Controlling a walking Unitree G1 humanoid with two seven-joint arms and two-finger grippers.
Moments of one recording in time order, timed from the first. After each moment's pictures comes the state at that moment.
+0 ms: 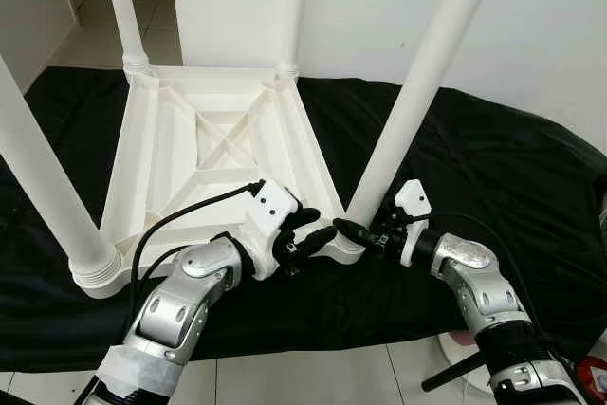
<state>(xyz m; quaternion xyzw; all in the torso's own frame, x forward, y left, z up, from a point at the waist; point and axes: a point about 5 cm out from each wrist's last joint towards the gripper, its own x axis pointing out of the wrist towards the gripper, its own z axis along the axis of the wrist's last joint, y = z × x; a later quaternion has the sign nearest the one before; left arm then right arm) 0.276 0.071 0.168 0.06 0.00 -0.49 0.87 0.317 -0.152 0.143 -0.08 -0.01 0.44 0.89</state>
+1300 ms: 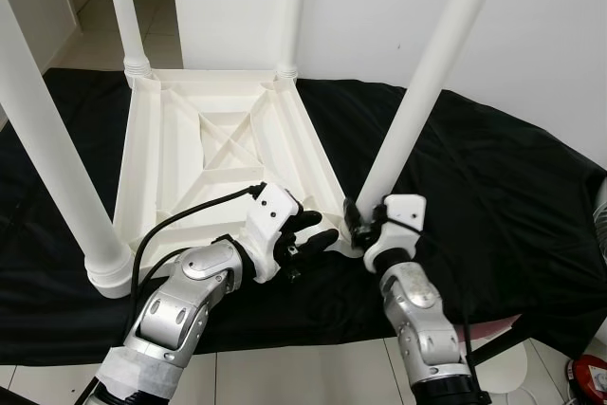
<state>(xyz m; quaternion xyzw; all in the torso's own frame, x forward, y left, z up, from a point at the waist) 0.274 0.069 0.166 0.05 0.00 -0.49 0.87 0.295 -0.120 0.150 0.07 -0.09 0.06 0.99</state>
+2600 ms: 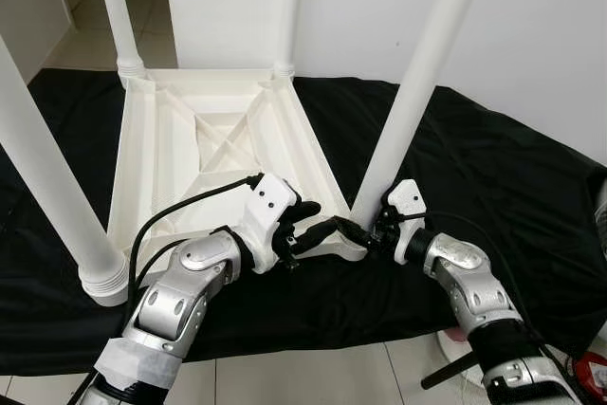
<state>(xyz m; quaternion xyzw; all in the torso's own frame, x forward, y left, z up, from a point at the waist) 0.280 0.071 0.175 0.05 -0.01 -0.49 0.87 0.324 -0.146 0.137 -0.09 -0.01 0.42 0.90</state>
